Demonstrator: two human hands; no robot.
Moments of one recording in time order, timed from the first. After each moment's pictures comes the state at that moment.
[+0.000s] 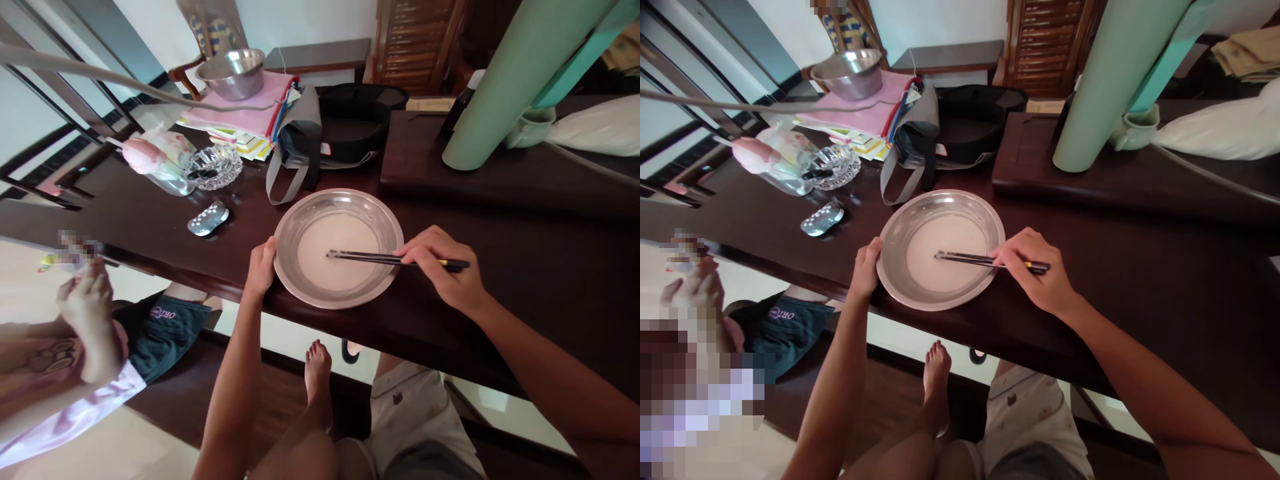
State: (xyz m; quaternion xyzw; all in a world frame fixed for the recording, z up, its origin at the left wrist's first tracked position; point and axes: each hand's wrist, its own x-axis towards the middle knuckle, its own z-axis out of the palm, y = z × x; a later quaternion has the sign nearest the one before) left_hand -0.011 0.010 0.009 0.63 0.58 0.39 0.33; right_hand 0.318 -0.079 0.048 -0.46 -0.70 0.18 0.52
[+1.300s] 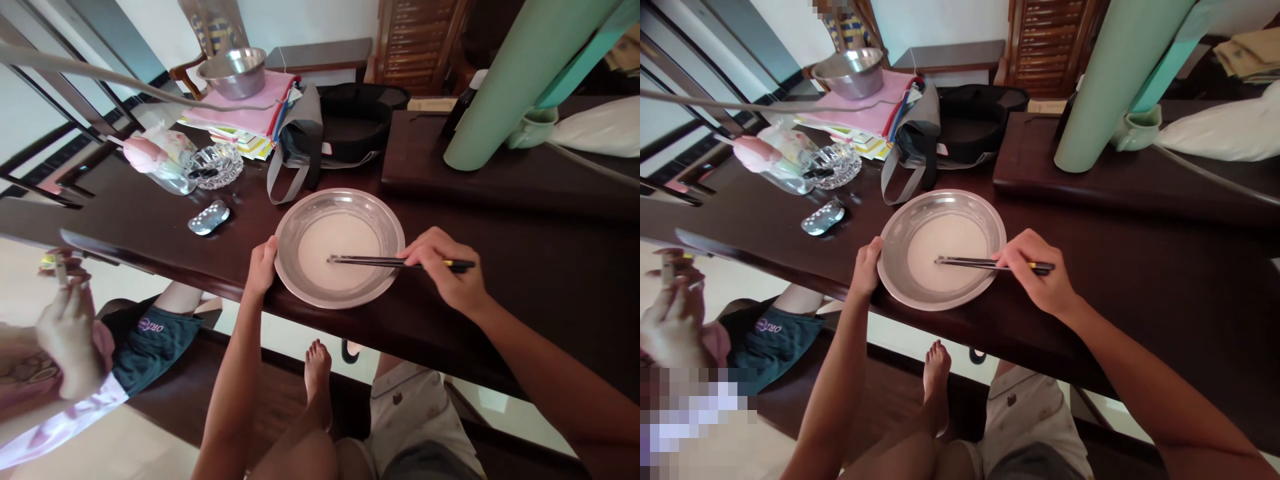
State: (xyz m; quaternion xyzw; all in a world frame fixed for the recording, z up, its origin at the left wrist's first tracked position) left_hand -0.009 0.008 0.013 0.63 0.60 0.38 0.32; right_hand 0.318 -0.080 0.047 -0.46 -0.68 0.21 0.53
